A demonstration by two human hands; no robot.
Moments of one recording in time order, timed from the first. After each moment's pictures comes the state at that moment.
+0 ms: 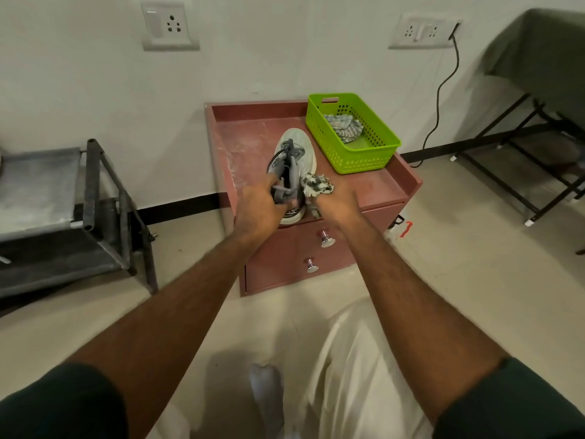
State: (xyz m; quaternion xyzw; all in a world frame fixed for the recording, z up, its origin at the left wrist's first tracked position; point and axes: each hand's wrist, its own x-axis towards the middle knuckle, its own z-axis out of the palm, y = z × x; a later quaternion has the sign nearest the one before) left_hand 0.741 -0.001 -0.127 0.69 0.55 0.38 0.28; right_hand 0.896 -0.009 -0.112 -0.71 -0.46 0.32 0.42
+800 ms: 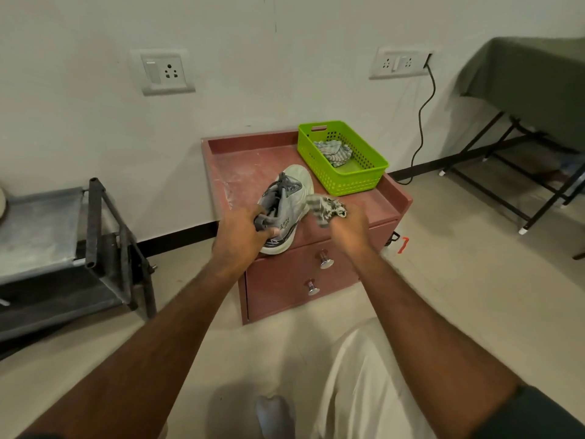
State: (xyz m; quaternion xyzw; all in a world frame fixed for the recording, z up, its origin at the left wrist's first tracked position) left_hand 0.710 -0.005 -0.114 0.71 0.57 0.34 0.25; right_hand 0.913 -0.029 -0.104 -0.69 -0.41 0.32 0.50
